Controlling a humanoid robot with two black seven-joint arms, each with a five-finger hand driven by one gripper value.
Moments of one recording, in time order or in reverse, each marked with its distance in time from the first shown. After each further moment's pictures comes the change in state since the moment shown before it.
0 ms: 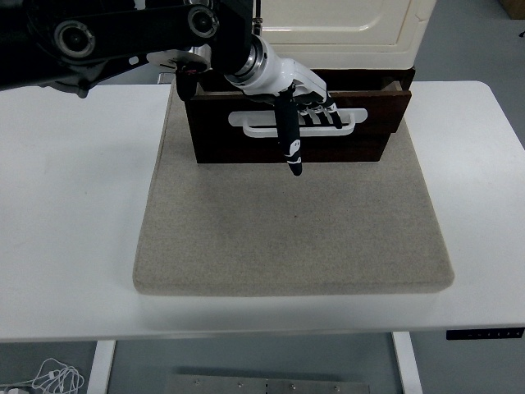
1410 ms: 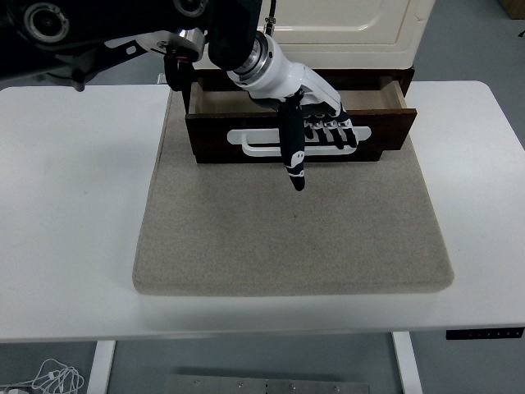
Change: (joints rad) left arm -0.003 0.028 -0.075 -0.040 0.000 -0.147 0.002; right arm 0.000 0.000 0.000 0.000 0.000 0.000 0.000
